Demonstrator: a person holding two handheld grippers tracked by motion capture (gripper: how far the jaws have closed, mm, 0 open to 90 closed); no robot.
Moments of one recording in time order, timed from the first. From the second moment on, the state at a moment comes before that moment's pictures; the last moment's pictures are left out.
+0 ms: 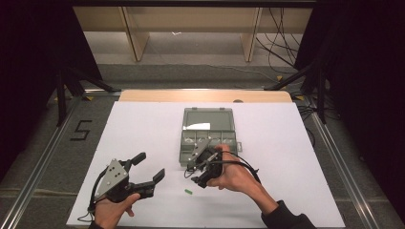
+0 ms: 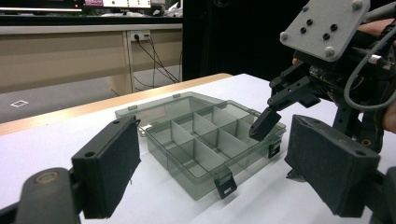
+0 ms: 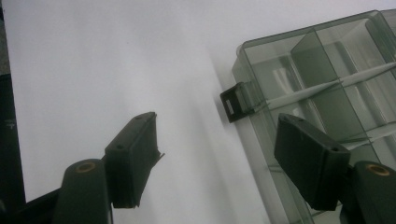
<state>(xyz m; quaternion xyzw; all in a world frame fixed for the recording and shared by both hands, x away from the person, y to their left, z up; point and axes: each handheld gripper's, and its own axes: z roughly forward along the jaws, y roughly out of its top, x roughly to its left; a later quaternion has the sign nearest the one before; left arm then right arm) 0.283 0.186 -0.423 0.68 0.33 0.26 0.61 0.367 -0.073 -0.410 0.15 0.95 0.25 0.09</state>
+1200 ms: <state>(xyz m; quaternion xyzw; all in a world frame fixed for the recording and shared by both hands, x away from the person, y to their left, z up) 0.283 0.187 -0.424 0.68 0.33 0.26 0.60 0.353 -0.048 -0.433 0.12 0.97 0.21 0.06</state>
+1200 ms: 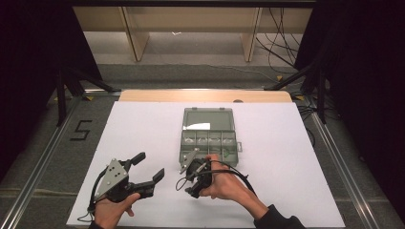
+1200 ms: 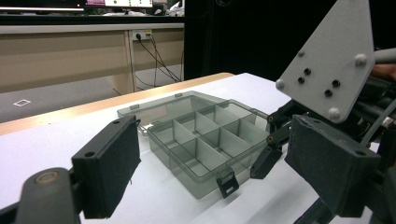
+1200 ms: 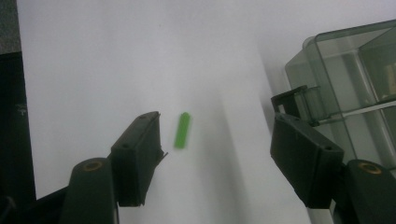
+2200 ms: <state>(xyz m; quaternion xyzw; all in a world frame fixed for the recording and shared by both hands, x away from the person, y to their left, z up) 0.283 0.187 -0.424 0.68 0.33 0.26 0.60 0.348 -0.033 -0.464 0.10 0.98 0.18 0.03</state>
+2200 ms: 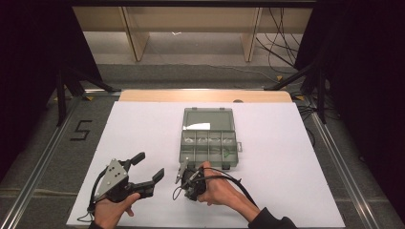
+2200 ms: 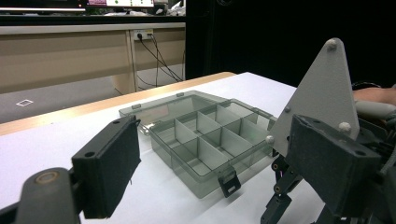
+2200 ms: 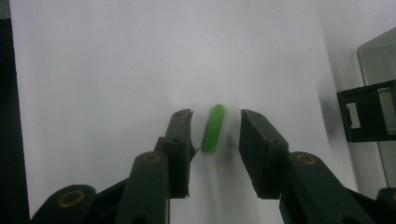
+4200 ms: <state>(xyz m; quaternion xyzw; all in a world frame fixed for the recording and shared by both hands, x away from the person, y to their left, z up) 0.282 0.188 -0.423 0.68 0.33 0.26 0.60 0.367 -0.081 -0.419 0.14 0.97 0.21 0.04</state>
